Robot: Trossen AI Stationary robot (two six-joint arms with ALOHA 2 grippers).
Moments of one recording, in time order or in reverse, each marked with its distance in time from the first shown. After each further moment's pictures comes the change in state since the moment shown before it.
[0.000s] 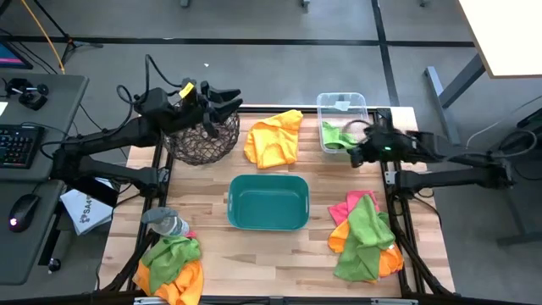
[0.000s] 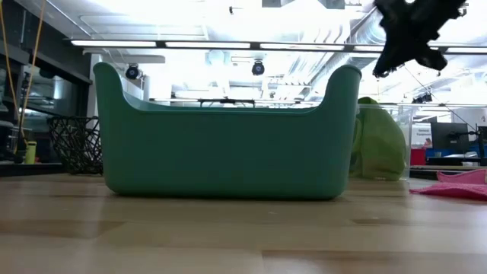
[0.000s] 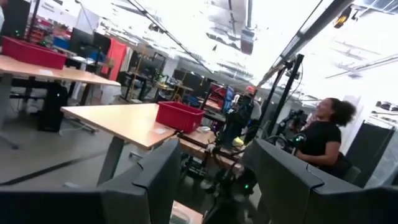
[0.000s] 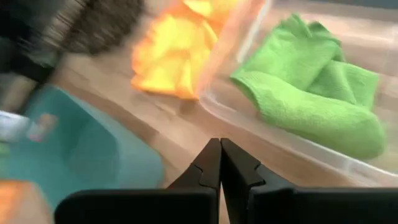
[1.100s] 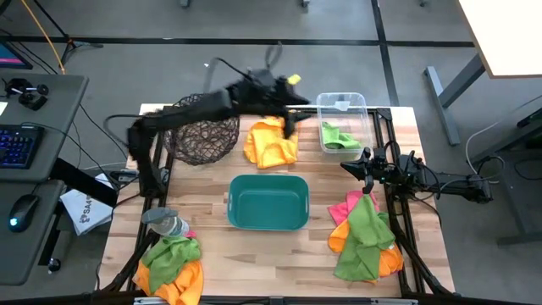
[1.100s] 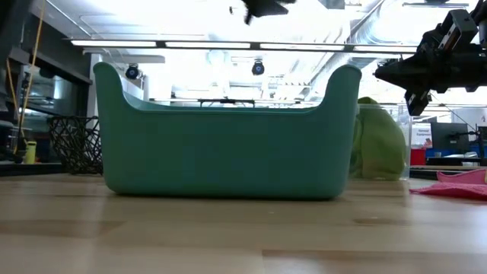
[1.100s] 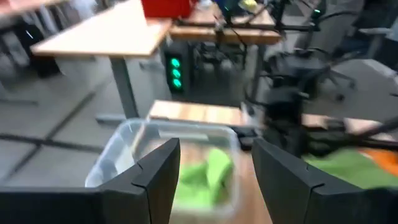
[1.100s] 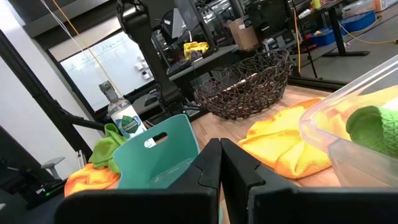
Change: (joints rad) left arm 0.036 0.741 0.792 -0.618 0.187 0.394; right arm 0.093 -0.788 -0.863 0.931 -0.122 -0.421
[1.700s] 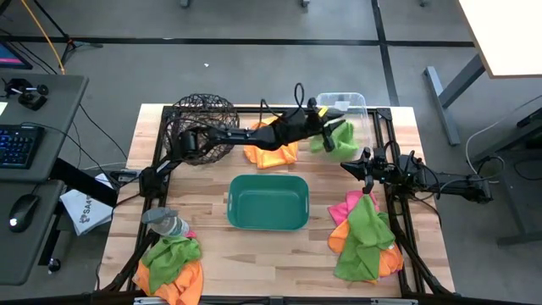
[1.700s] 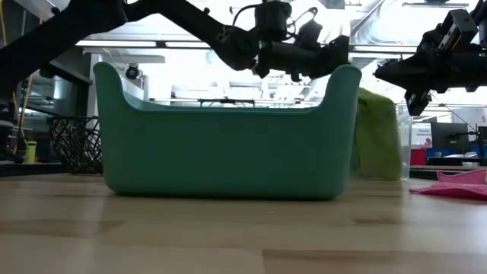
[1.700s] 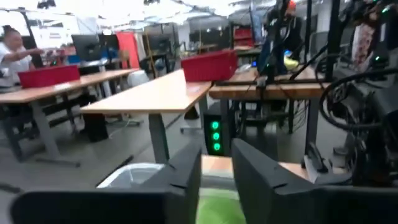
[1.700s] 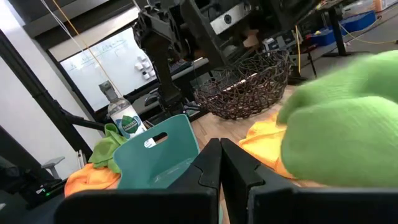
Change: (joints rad) left arm -0.064 0.550 -0.001 0.927 -0.244 0.071; right arm 0.000 0.000 0.000 0.000 0.000 0.000
